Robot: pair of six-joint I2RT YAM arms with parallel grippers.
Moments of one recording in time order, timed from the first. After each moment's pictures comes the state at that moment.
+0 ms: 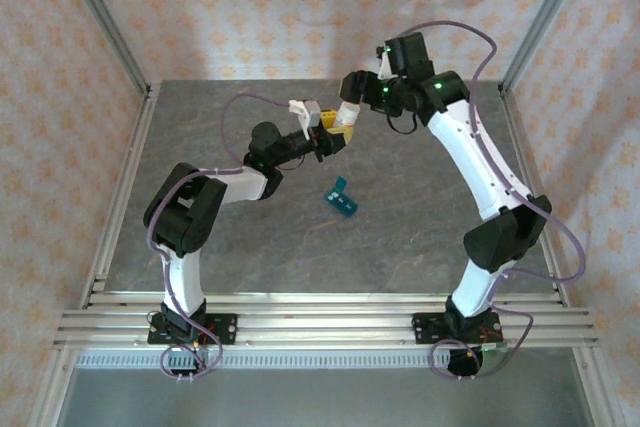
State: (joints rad) left arm -0.43 1.94 1.07 1.13 0.68 -0.33; right arm 0.41 1.75 1.99 -0.94 -0.23 0.51
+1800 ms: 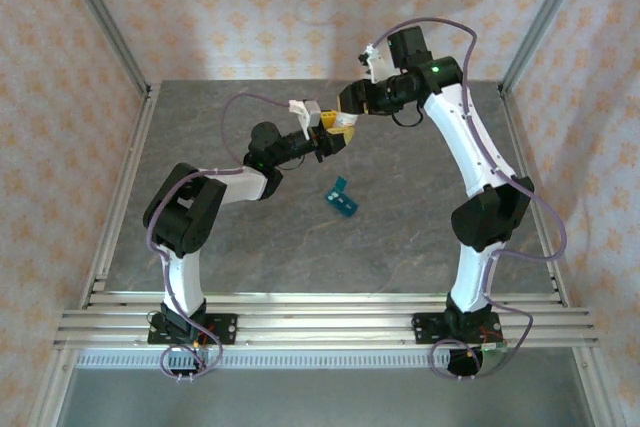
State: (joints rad) left arm -0.43 1.93 1.07 1.13 0.69 -0.33; right arm 0.35 1.92 2.14 -1.13 -0.56 0.18
